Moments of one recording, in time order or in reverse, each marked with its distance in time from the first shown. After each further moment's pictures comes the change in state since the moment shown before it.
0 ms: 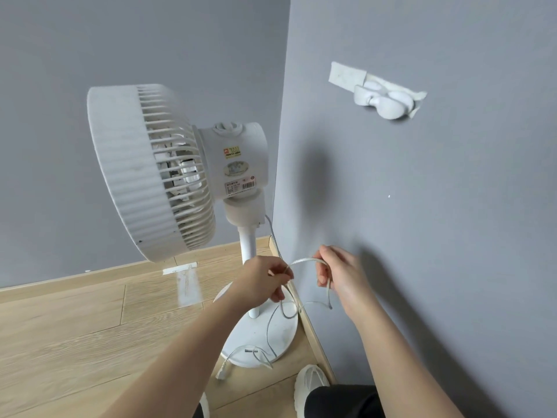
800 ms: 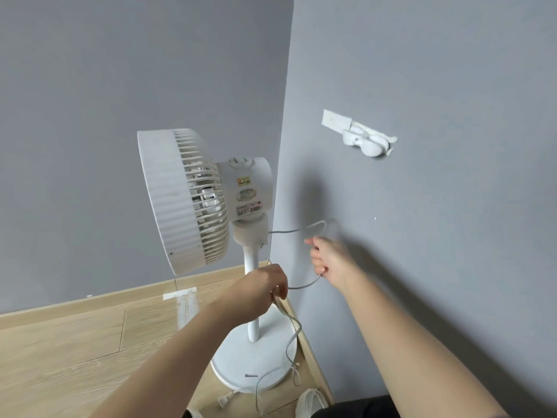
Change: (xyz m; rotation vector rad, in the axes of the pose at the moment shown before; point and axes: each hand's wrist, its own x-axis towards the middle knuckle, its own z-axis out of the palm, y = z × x) left_hand -0.024 0.009 -0.031 0.573 -0.027 0.491; right_hand 0.023 -0.057 0.026 0.057 0.011 0.234
